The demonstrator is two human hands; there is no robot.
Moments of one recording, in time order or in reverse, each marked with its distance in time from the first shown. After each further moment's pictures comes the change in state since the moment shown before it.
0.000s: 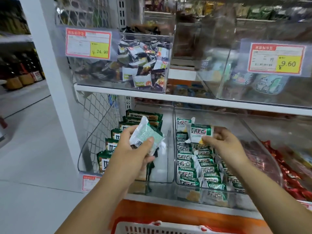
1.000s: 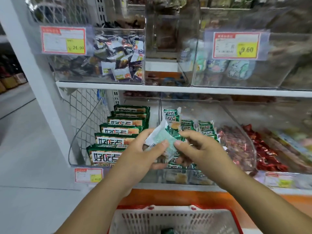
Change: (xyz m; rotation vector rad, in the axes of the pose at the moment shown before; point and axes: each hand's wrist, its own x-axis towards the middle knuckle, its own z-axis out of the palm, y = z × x) left_hand -0.020 -0.012 0.027 -0.024 -0.369 0.012; right_hand -0.091 -0.029 0.006 0.055 -0.321 -0.167
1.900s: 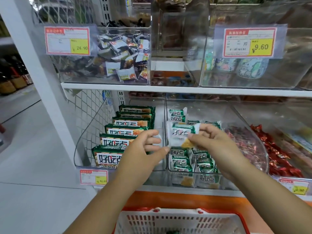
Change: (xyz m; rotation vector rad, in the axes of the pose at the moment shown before) left_hand 0.011 -0.009 -0.008 0.381 0.187 0.081; right_hand 0.028 0.022 -0.019 0.200 0.119 0.135
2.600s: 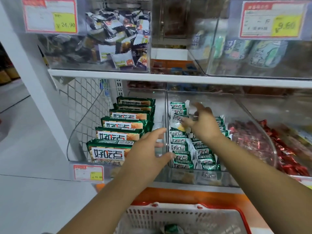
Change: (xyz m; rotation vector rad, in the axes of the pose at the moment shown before) left_hand 0.011 -0.015 0.014 0.365 -0.050 0.155; right_hand 0.105 0.035 0.005 -0.763 0.214 -0.176
